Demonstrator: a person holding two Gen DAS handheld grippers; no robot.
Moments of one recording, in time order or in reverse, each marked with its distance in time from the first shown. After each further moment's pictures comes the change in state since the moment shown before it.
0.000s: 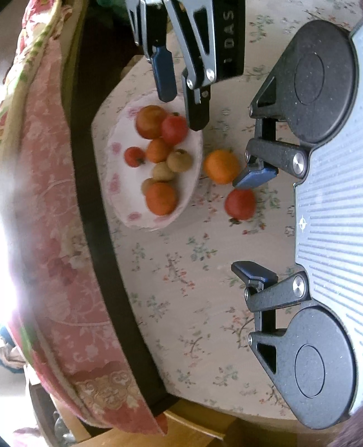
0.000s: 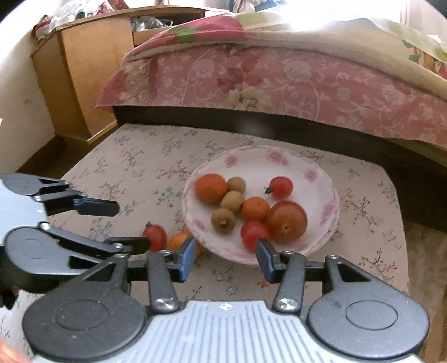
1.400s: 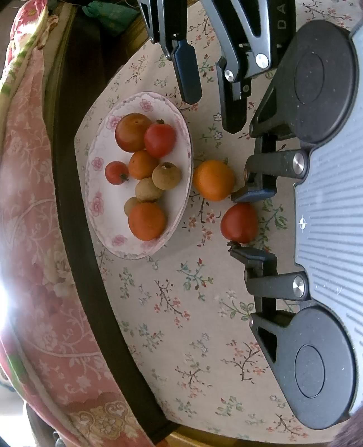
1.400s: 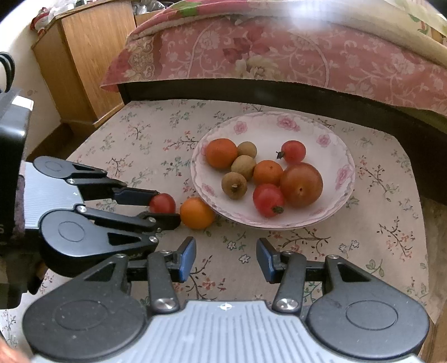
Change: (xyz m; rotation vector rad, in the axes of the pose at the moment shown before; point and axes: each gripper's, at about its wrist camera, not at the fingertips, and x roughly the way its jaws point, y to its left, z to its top) left arm 0.027 -0.016 0.001 0.045 0.024 -0.058; right arm 0.012 -0.002 -0.018 0.023 0.084 0.049
